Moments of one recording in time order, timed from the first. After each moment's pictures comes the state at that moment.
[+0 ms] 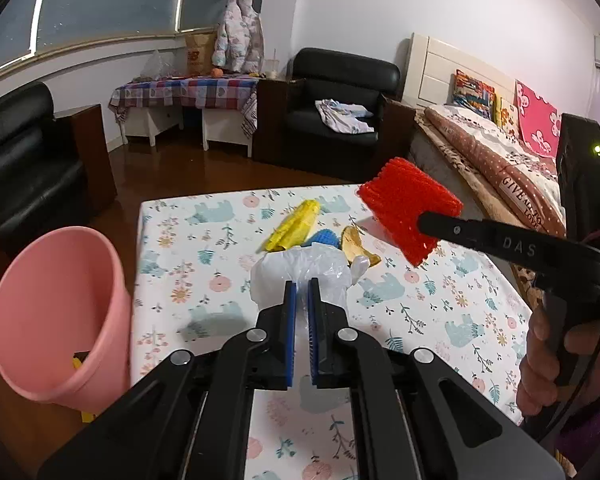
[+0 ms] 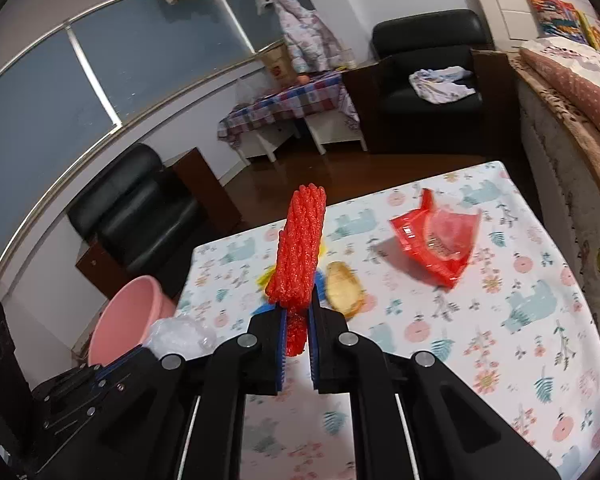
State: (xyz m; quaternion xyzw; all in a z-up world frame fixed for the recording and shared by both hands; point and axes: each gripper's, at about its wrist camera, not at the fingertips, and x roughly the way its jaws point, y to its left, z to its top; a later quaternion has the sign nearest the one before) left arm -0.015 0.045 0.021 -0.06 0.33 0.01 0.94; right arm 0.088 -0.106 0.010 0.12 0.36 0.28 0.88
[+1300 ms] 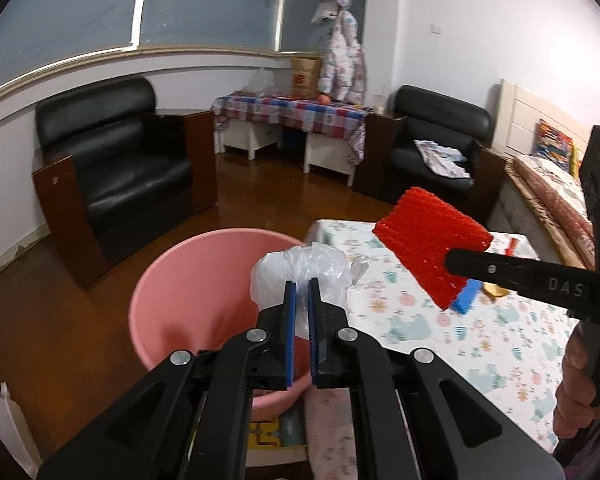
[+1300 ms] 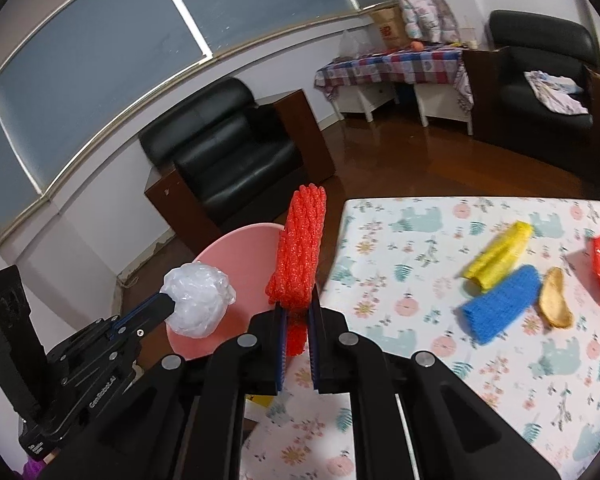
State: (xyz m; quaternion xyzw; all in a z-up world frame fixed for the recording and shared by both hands) left arm -0.089 0.188 0.041 -0.09 0.28 0.18 0.94; right arm 0.045 0.077 0.036 0.04 0.39 0.44 0.81
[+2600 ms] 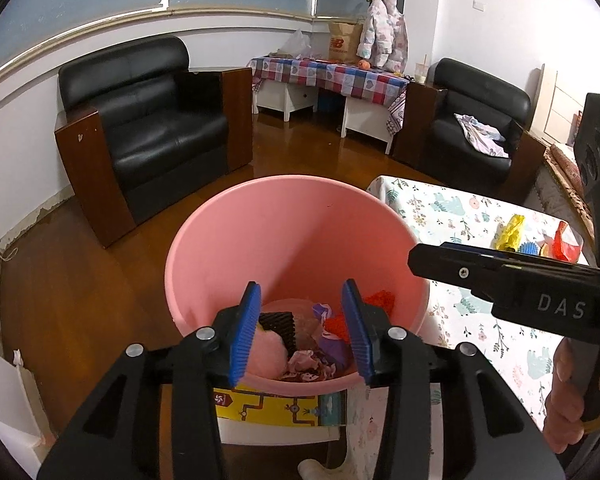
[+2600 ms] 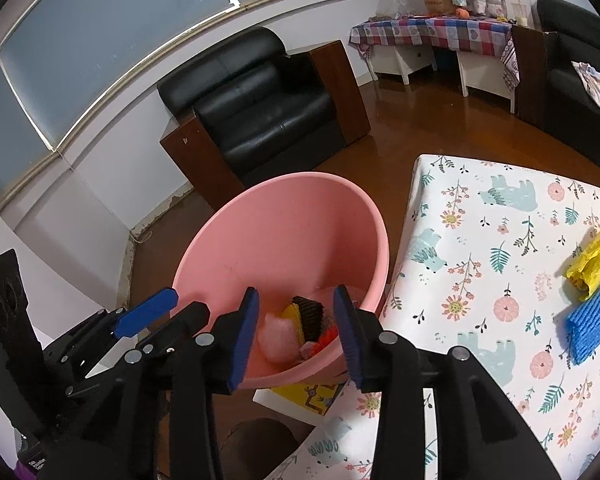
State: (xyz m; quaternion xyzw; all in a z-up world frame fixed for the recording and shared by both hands) left arm -0.089 0.229 0.006 -0.11 0.34 0.22 0.91; right arm 0.045 0.172 -0.012 0.00 0.43 0.48 0.76
